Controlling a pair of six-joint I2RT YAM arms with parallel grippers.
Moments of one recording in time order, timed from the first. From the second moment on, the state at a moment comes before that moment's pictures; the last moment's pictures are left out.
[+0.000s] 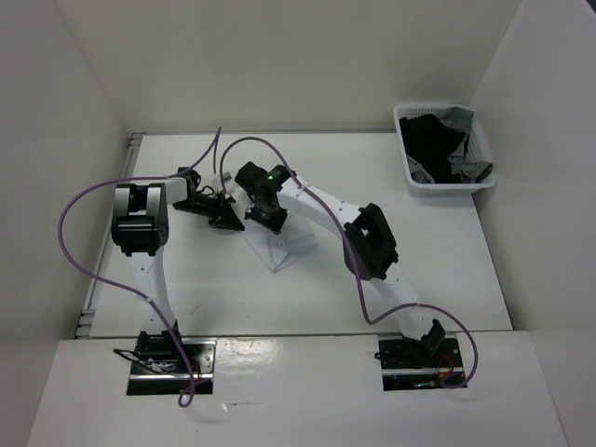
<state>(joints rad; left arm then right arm) 0.05 2.23 1.43 -0.65 1.07 0.18 0.85 2.35 2.16 -1.10 0.02 -0.27</state>
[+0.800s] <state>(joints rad) 0.05 2.23 1.43 -0.65 1.07 0.18 0.89 2.38 2.15 -1.13 -0.04 -0.27</state>
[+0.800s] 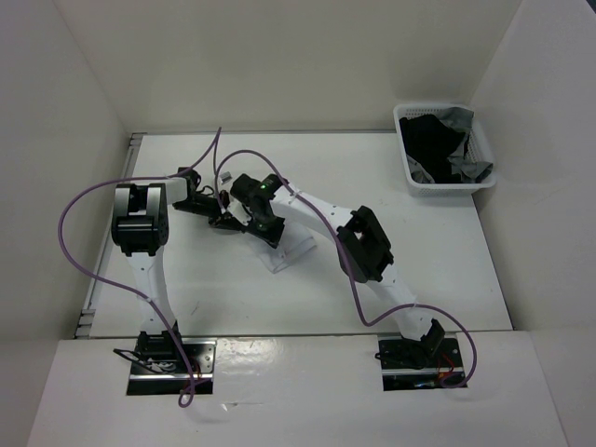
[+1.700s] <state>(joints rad) 0.04 2.23 1.43 -0.65 1.07 0.18 0.89 2.38 2.19 -1.15 -0.05 -0.27</state>
